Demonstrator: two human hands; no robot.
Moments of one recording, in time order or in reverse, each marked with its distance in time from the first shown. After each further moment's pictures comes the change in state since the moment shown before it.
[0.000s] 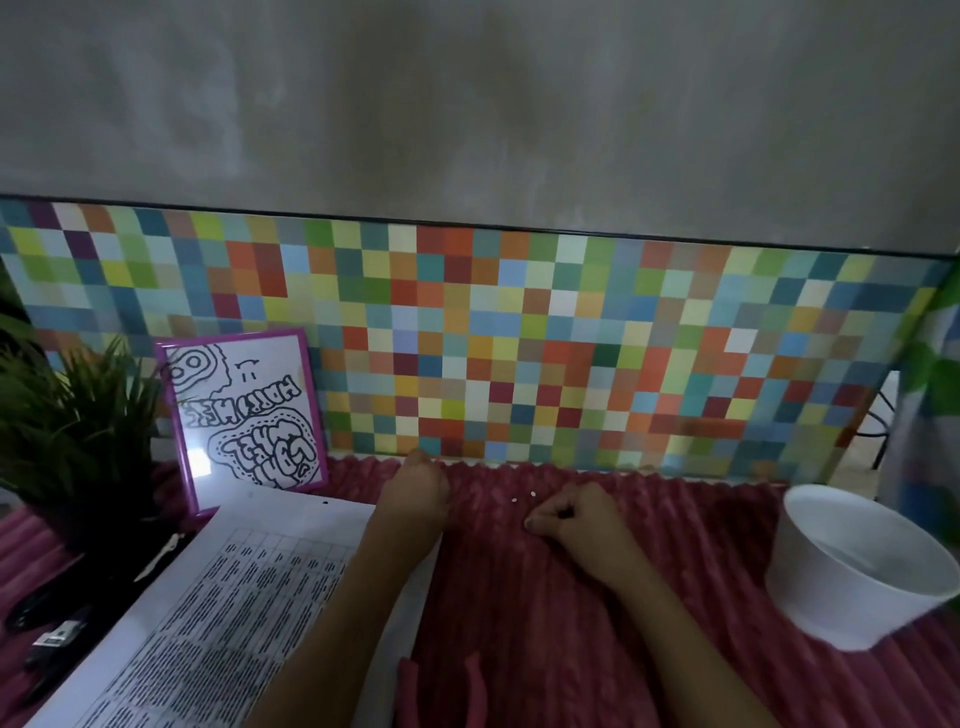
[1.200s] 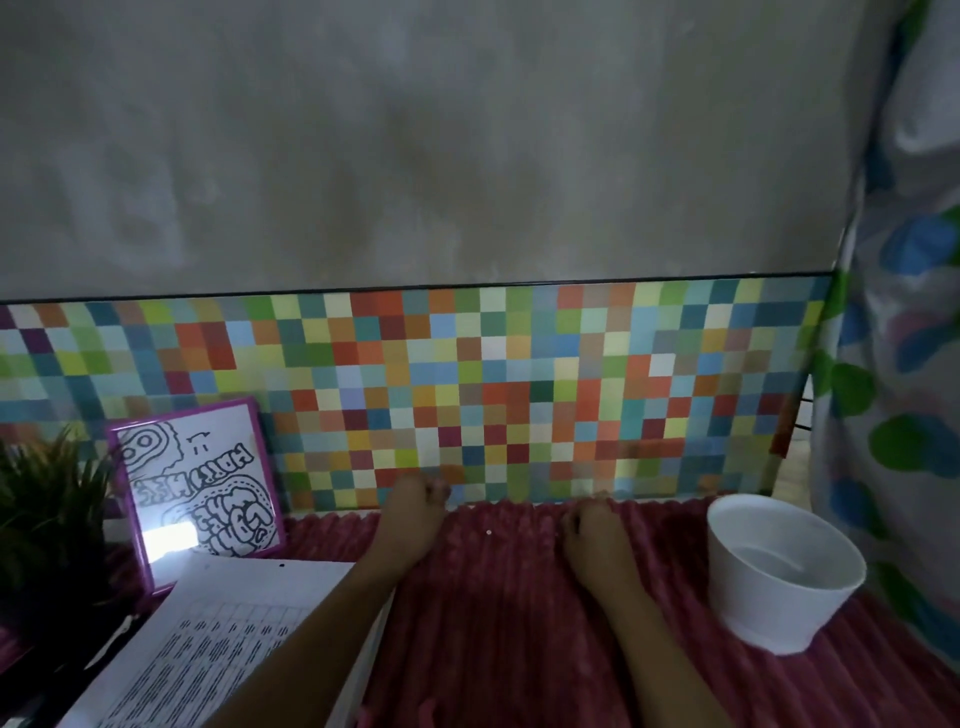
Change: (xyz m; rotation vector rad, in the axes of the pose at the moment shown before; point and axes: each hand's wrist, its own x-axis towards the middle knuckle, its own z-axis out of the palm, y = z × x) left_hand 0.028 0.045 0.009 -0.295 0.045 0.010; right_hand 0.007 0.036 -0.040 -0.348 0.379 0.078
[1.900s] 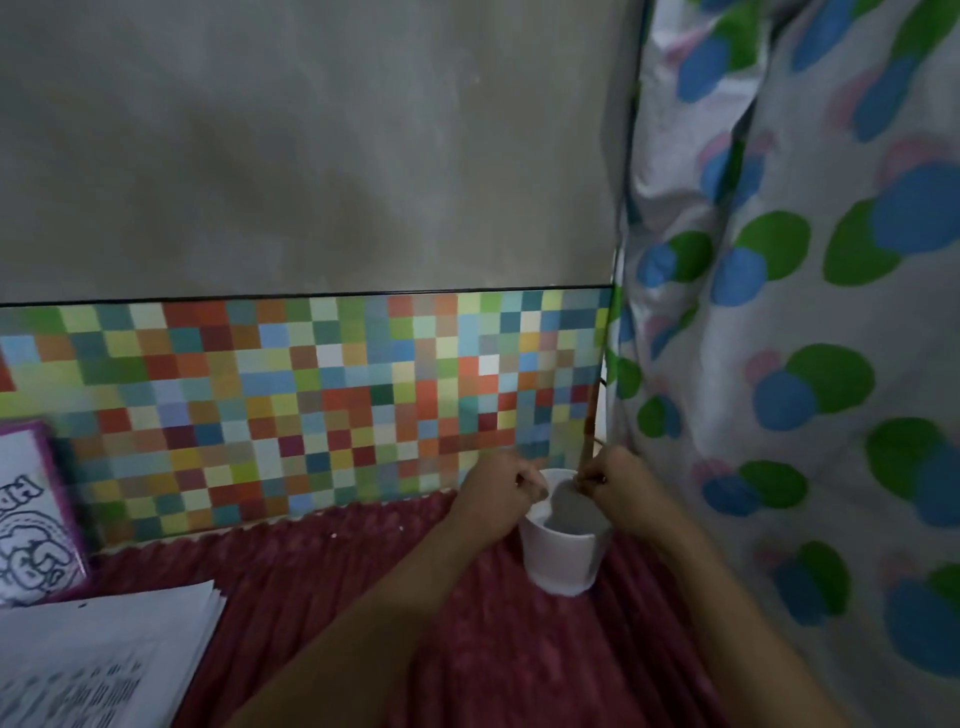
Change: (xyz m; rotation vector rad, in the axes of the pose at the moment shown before) left_hand -0.047 0.193 0.131 -0.210 -0.321 0.492; right_hand -0.016 0.085 -0.212 -0.108 -0.127 0.065
